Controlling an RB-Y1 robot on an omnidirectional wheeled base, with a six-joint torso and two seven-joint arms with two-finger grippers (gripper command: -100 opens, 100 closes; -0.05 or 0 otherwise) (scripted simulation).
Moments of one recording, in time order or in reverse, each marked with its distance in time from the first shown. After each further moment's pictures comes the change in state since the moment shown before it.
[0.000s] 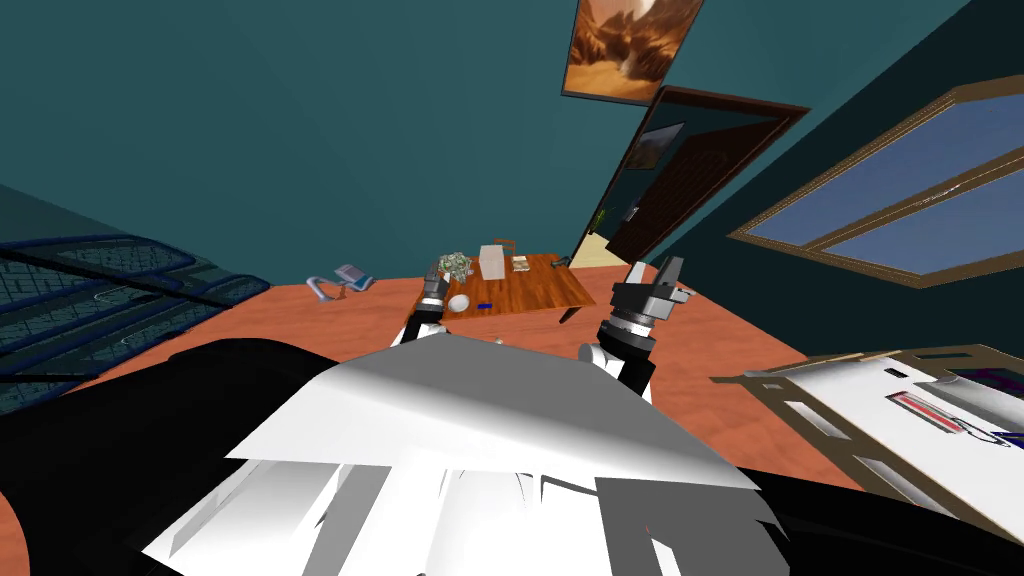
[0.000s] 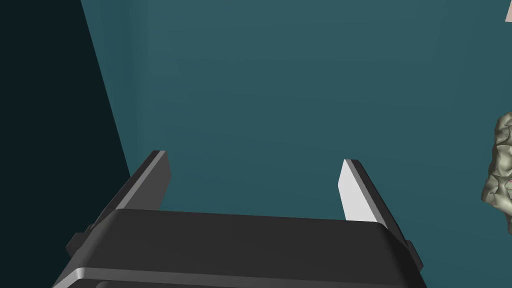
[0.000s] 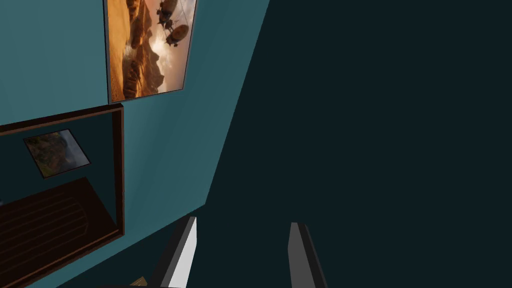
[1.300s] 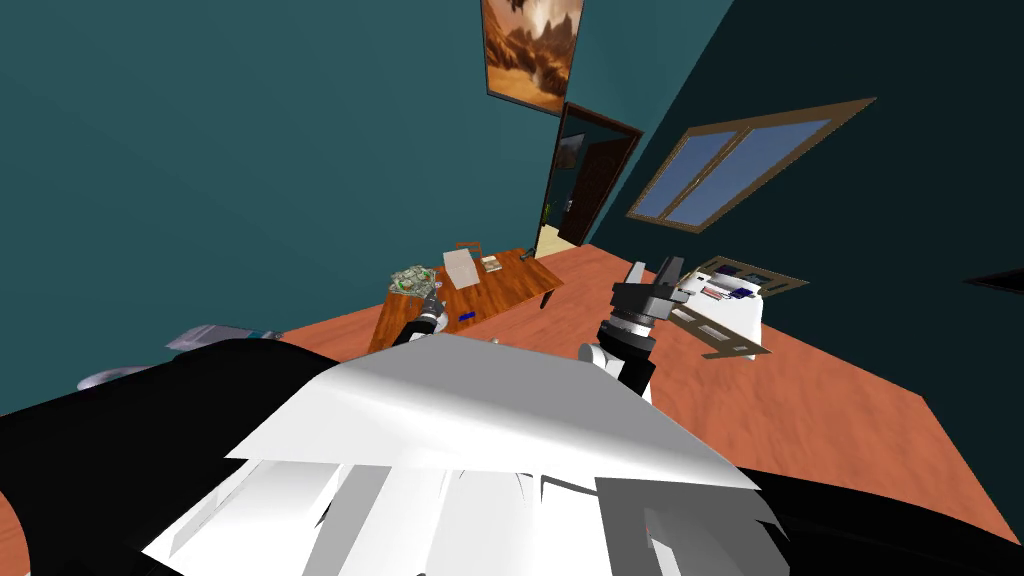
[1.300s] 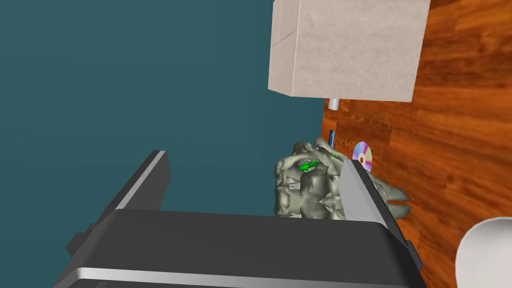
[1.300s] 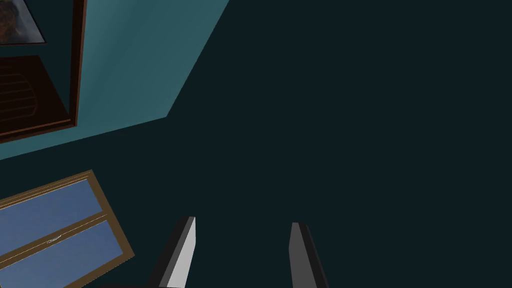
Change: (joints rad) left arm 0.034 0.060 0.077 0.276 0.267 0.251 0.034; right arm 0.000 0.000 0.000 0.000 0.000 0.000 0.000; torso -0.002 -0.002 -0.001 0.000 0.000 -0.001
